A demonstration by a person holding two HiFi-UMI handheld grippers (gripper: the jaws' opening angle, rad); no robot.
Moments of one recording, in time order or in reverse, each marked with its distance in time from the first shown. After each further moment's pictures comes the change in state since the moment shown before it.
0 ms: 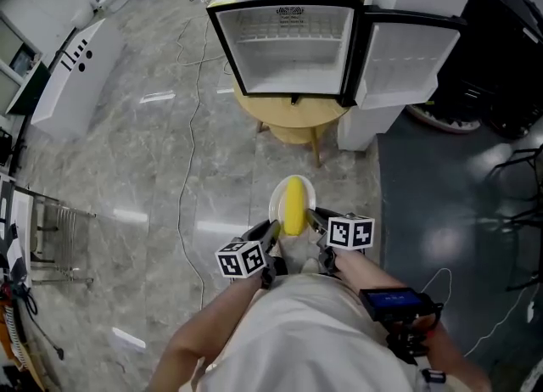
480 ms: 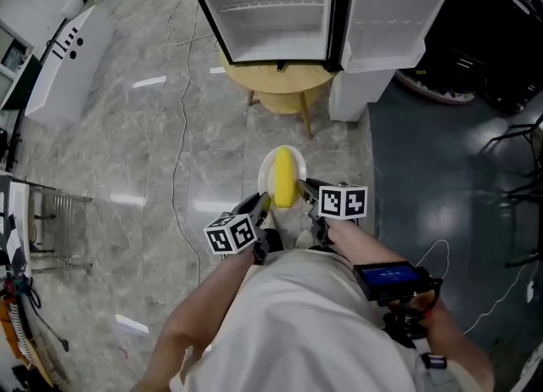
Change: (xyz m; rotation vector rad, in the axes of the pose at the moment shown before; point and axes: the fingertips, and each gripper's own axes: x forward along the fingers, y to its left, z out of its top) left arm -0.018 -0.023 -0.028 -0.011 -0.030 0.024; right arm -0.029 0.002 -0.024 0.002 0.003 0.026
